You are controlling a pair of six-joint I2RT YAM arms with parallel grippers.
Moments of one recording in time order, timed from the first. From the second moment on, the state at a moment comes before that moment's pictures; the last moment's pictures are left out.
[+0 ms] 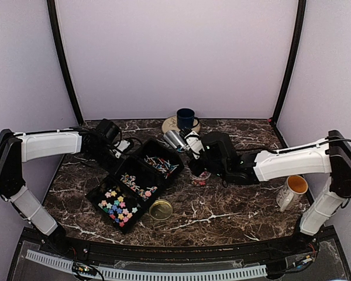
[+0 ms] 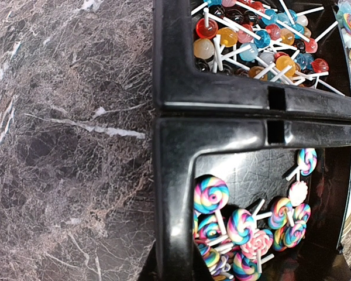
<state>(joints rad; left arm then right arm) -0.50 1.57 1.06 -0.65 0.09 0.04 1.01 1.63 0.99 0.19 0.40 -0.10</state>
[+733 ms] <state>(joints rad) -0.50 1.57 1.06 -0.65 0.08 0.04 1.00 1.37 0.93 -0.36 0.54 -0.05</state>
